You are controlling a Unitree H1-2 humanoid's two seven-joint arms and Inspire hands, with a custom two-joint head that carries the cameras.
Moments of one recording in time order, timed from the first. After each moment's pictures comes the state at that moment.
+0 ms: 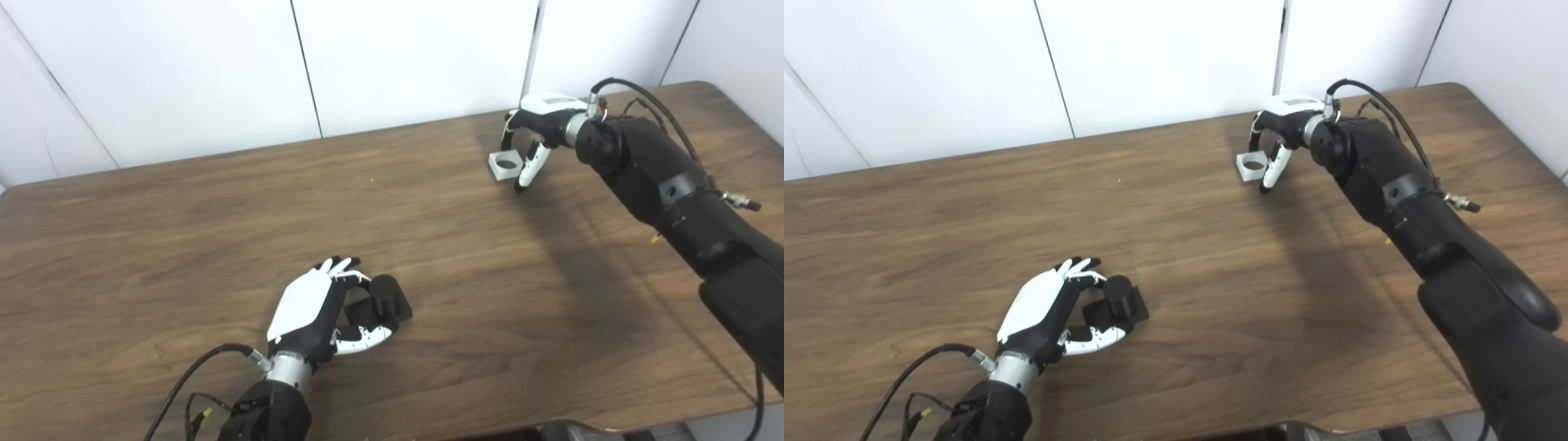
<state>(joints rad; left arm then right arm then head) -0.05 0.08 -0.41 -0.33 0.93 0.42 -0.35 -0.83 -0.56 0.44 0.61 -0.73 0.10 0.40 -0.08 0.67</state>
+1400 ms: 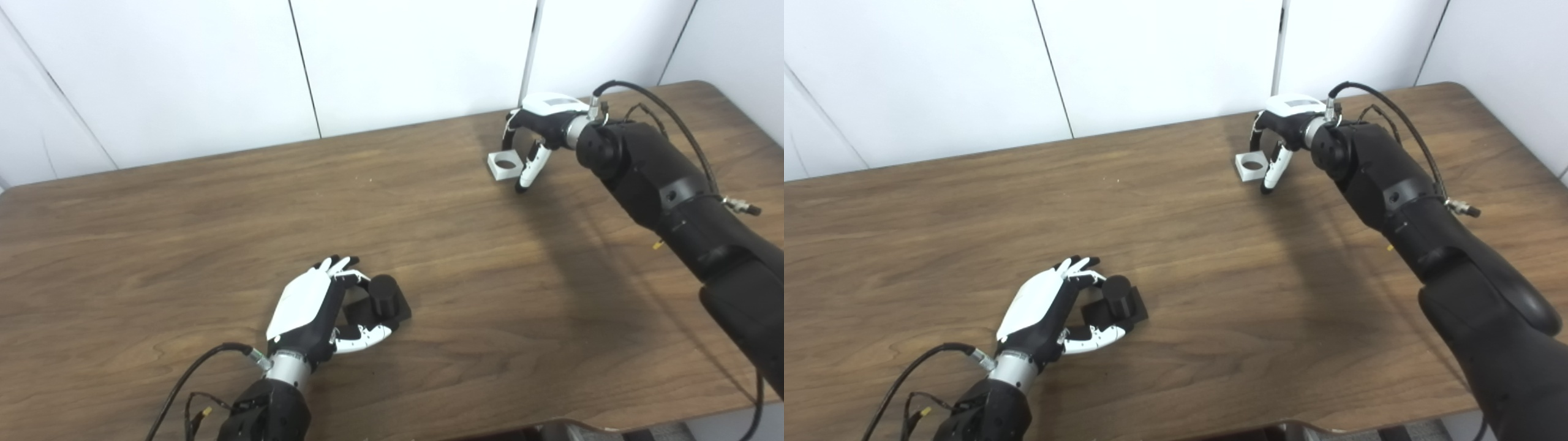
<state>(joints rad) -0.05 0.08 -0.41 -0.33 0.93 0.42 -0.35 -0.82 -0.56 0.44 0.61 -0.73 0.10 0.36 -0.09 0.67</state>
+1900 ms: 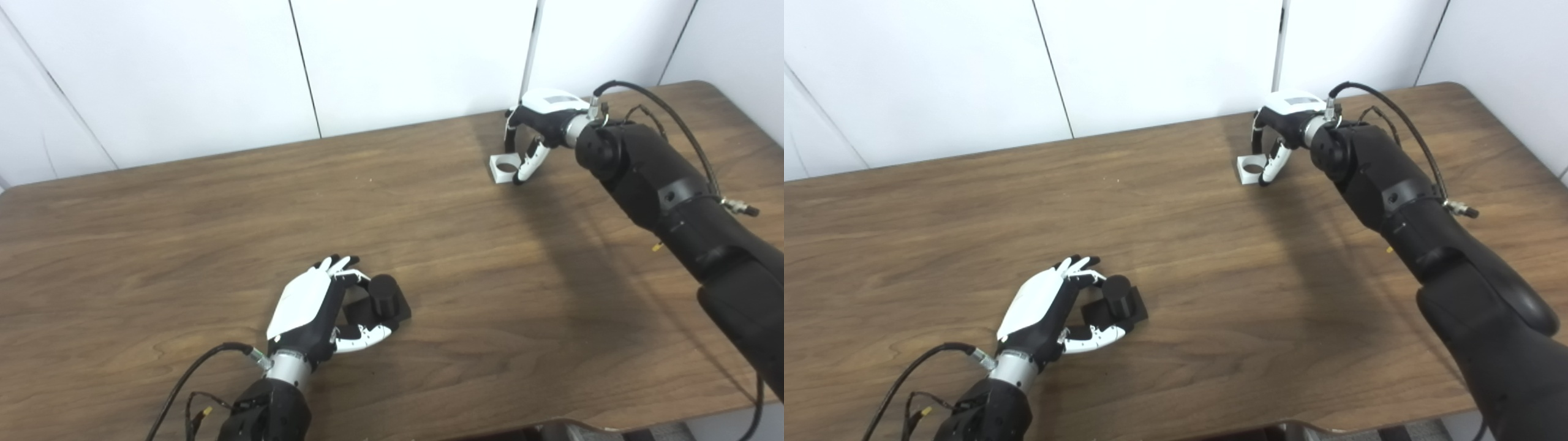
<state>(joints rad) -0.06 0.08 -0.41 -0.32 0.93 0.41 -0.34 -0.82 -0.55 0.43 0.63 -0.73 0.08 0.30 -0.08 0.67</state>
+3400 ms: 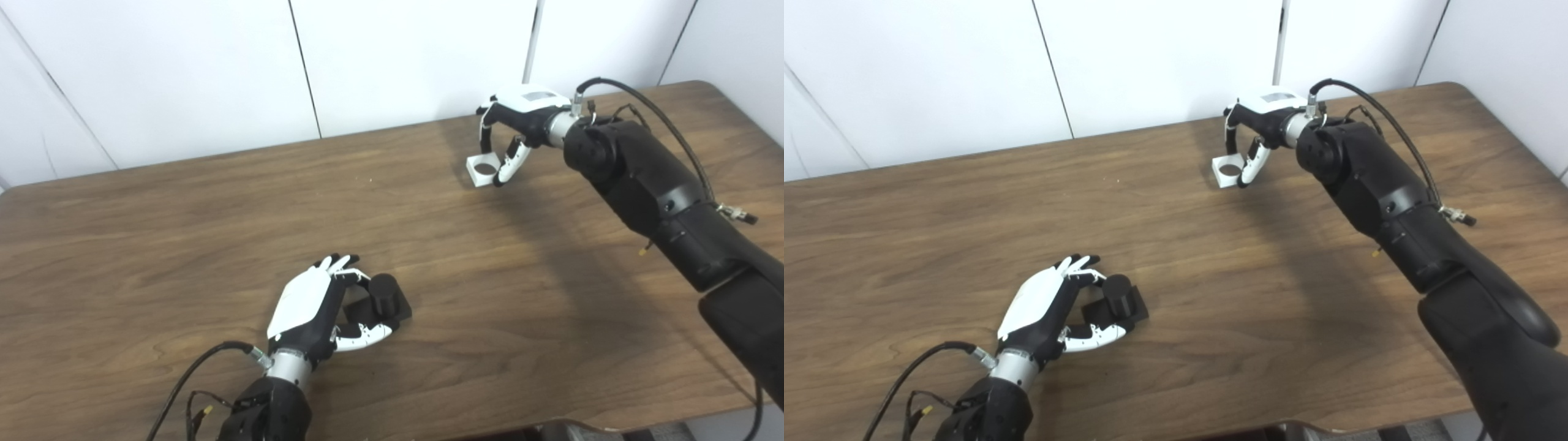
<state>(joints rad) -0.06 0.07 -0.40 -0.32 0.92 0.41 -0.35 -0.77 -0.55 0.42 0.37 -0.75 0.09 0.40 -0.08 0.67</state>
